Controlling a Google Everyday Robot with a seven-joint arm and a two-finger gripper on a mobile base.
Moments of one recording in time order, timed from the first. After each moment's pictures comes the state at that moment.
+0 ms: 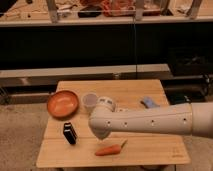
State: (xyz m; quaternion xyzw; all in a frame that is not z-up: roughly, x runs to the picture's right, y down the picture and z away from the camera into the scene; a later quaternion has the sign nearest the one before) arm -0.035 0.246 0.735 -0.26 -0.17 -0.36 0.88
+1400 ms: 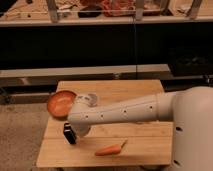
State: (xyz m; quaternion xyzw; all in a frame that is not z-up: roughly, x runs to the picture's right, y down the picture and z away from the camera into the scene) arm -0.145 0.244 0.757 -0.25 -0.22 -0.41 0.85
